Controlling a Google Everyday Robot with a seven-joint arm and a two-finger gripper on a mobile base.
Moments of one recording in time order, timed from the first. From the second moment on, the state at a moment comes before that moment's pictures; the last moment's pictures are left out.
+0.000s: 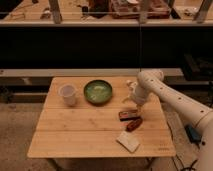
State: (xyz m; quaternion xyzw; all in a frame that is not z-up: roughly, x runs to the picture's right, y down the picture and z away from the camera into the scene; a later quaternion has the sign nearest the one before) arm 0.171 0.113 0.874 -0.26 -0.23 -0.34 0.87
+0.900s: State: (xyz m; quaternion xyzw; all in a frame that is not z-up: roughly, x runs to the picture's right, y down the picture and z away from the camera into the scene) arm 0.162 0.130 0.888 -0.28 -0.25 -0.34 0.86
